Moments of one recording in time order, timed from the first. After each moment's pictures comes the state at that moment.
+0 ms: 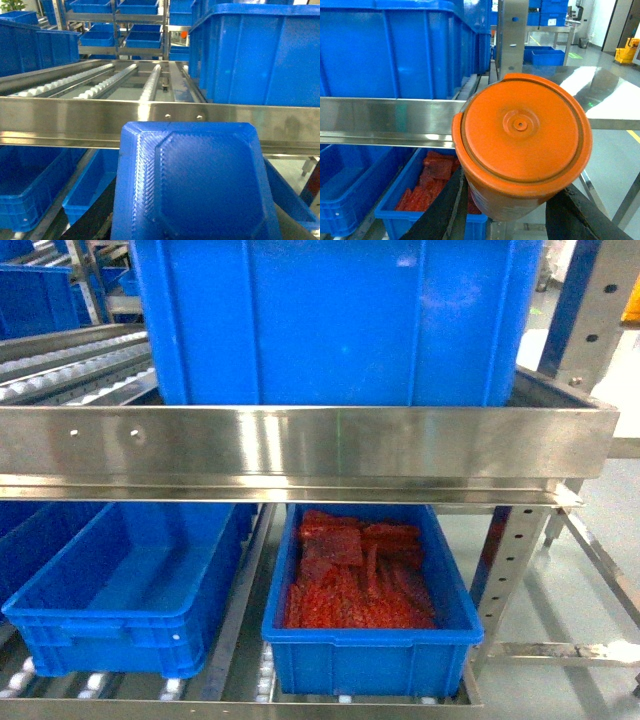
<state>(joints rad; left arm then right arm) 0.00 0.01 0.01 0.00 0.00 0.00 0.00 0.00 0.01 0.00 0.00 0.00</state>
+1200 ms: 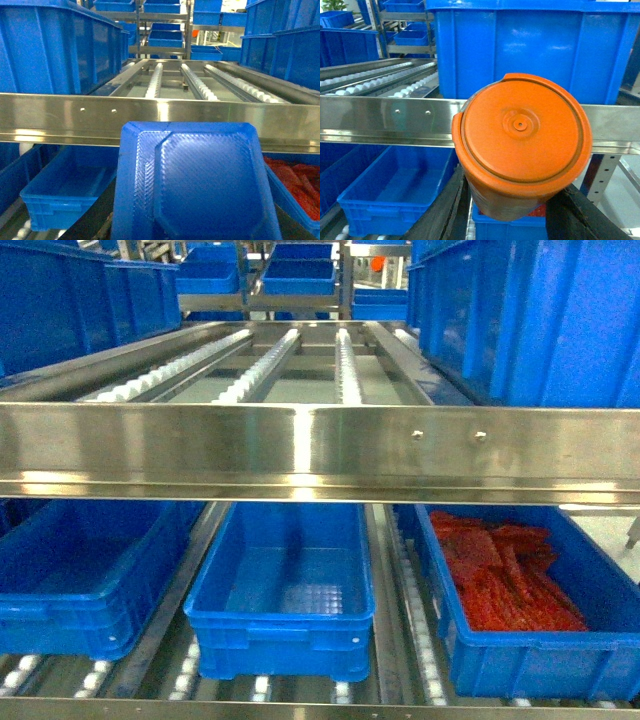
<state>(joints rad) 0.00 0.01 0.01 -0.01 0.00 0.00 0.00 0.00 0.01 -0.01 0.00 0.00</state>
